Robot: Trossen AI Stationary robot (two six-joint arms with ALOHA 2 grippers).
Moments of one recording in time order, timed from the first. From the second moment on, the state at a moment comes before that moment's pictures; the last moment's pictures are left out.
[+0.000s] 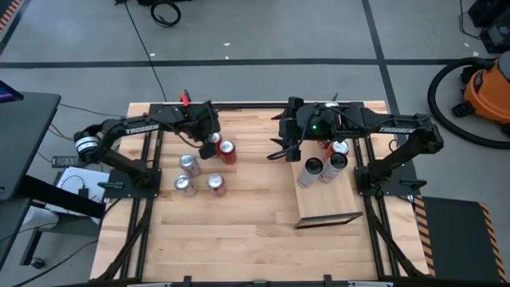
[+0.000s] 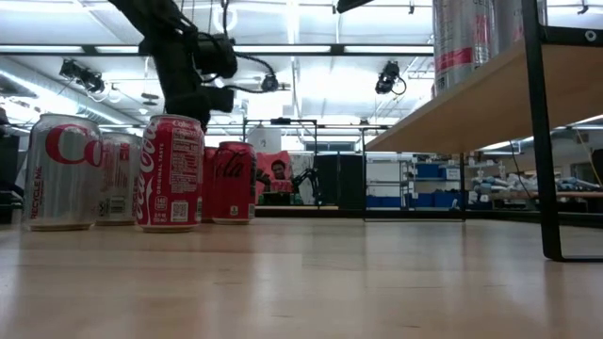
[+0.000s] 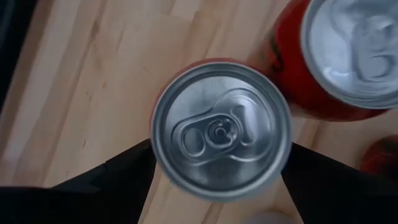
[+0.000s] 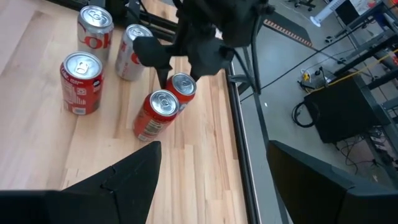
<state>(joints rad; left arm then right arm) 0.51 1.41 0.97 -0.76 0.00 0.16 0.00 1.43 1.56 -0.73 0.34 -0.34</state>
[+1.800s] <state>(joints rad) 0.42 1.47 1.17 -0.33 0.19 0.30 -0.07 1.43 1.62 -0.88 0.26 -0.23</state>
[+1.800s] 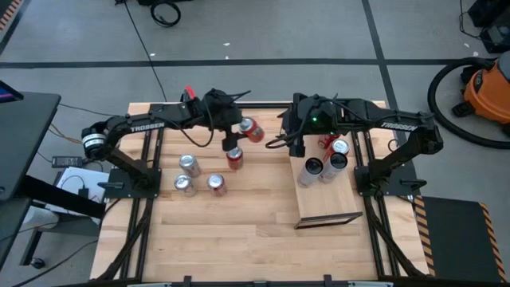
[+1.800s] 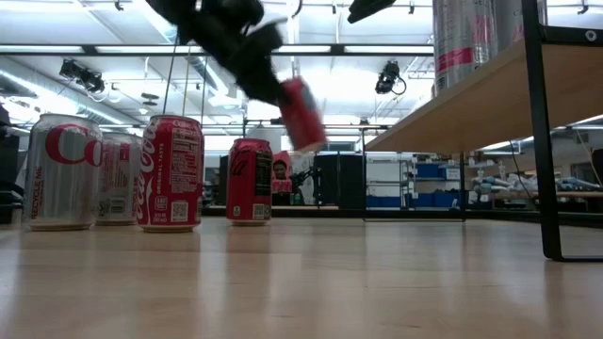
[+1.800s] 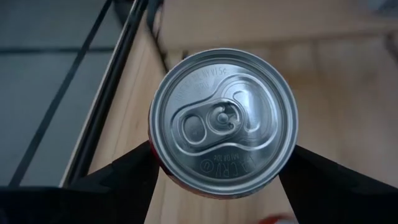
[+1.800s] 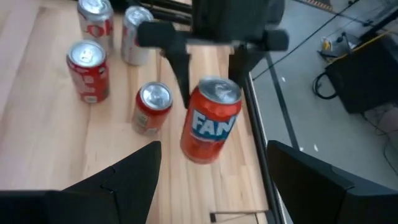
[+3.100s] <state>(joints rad) 0.16 1.76 1.70 -0.47 0.15 0.13 0.27 1.09 1.41 -0.95 0.64 0.07</state>
